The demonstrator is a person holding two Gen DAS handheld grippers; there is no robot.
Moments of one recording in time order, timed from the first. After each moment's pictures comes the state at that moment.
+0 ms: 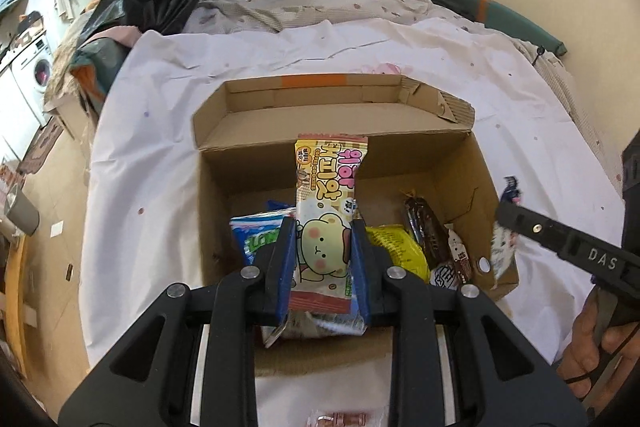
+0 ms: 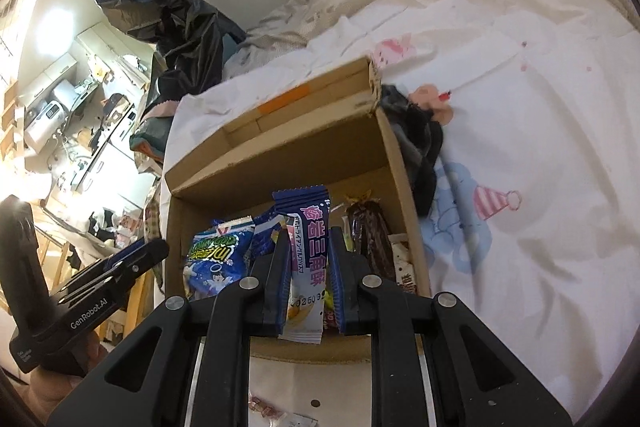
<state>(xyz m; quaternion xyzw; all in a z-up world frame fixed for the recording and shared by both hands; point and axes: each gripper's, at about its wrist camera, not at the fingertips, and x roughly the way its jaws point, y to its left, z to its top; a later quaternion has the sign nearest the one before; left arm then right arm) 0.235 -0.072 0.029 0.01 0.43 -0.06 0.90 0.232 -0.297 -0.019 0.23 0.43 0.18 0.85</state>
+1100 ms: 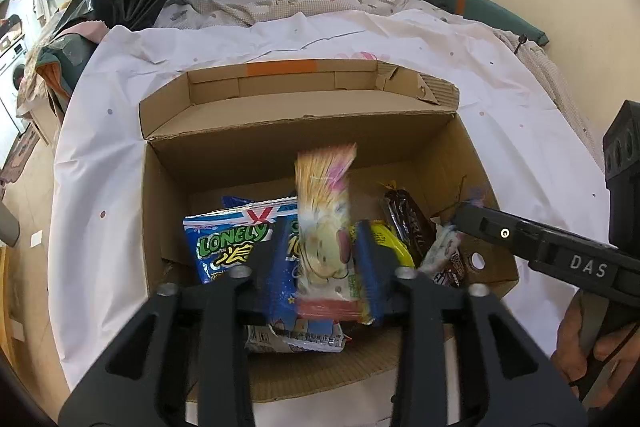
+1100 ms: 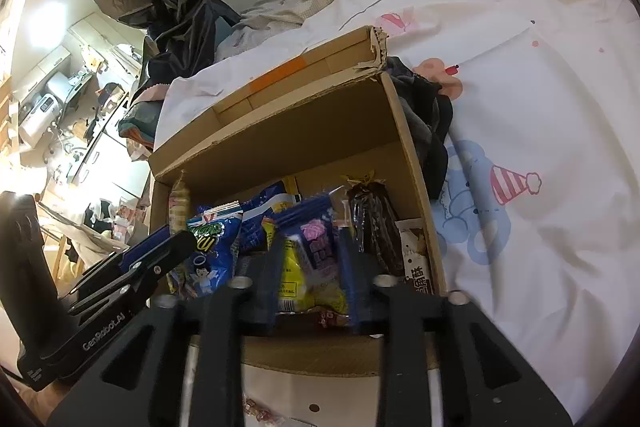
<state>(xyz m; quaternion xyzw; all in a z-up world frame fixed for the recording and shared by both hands) 0.243 -0.086 0.002 0.00 0.43 -0.10 0.90 0.242 -0.284 -0.037 0.23 0.44 0.18 0.85</state>
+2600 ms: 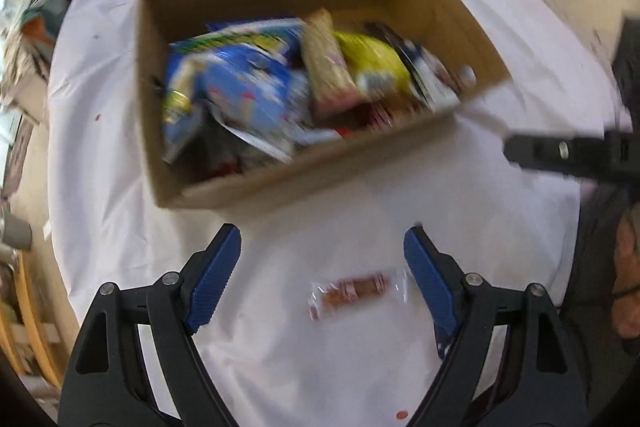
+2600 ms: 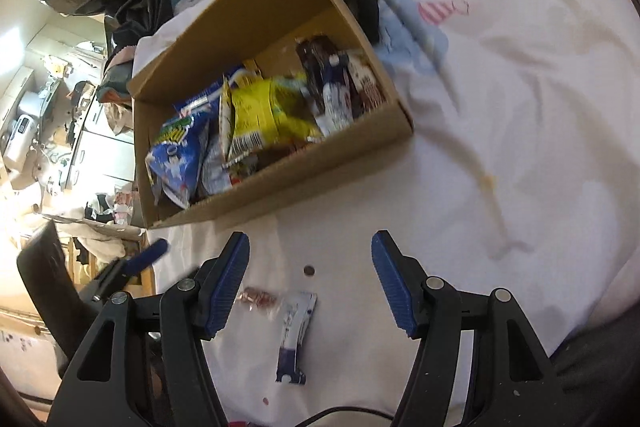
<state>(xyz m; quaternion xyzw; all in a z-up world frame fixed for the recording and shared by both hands) 0.146 -0.080 -0.055 0.10 0.55 -0.14 0.82 0.148 -0.292 -0.076 0.28 0.56 0.14 0.77</state>
